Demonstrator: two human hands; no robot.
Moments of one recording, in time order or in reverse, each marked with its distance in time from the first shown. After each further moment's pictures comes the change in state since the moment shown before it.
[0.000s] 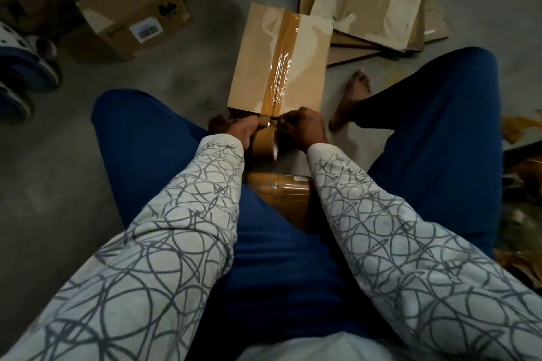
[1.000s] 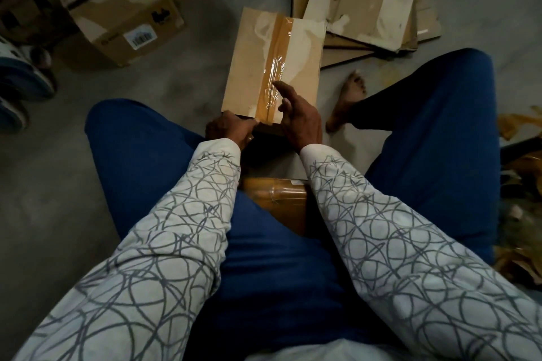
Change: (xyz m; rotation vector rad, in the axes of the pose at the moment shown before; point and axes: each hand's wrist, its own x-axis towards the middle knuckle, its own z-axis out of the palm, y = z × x) left_hand 0.023 -0.006 -0.006 0.382 0.418 0.329; right_hand -0.003 -0.010 0.002 0.086 0.310 -0.166
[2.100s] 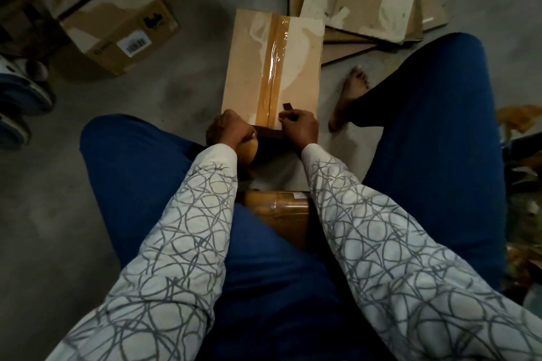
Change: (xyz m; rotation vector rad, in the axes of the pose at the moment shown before) left_hand 0.029 0.025 -0.006 0.365 -0.094 0.016; right_hand 0.033 0.027 0.033 0.318 -0.123 0.642
